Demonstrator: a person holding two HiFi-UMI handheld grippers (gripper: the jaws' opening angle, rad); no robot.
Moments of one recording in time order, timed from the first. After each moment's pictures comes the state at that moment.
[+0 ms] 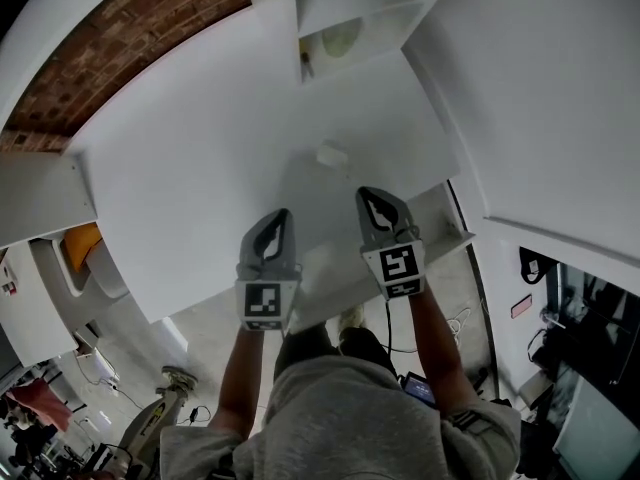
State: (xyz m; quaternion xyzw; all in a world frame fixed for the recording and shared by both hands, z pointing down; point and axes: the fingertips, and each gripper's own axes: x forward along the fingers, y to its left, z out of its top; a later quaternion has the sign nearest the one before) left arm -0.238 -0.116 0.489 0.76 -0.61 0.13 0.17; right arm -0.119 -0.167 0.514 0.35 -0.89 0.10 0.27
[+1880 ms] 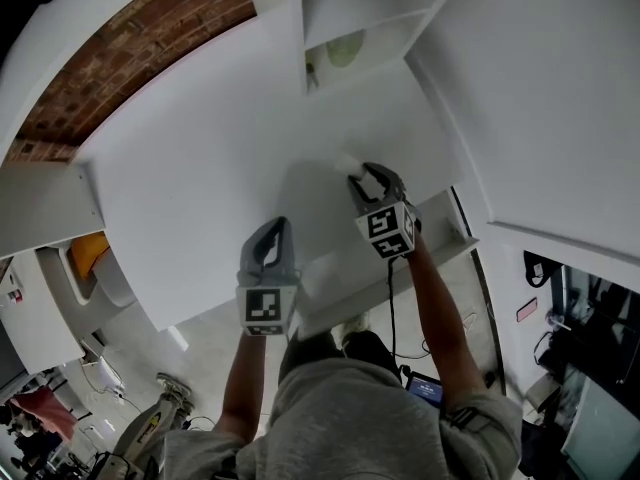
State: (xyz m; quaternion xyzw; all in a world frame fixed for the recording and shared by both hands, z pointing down) left arm -0.257 -0.112 0.492 0.76 -0.62 0.14 0.18; right arm -0.137 -0.215 0.590 0.31 -0.87 0.06 0.37
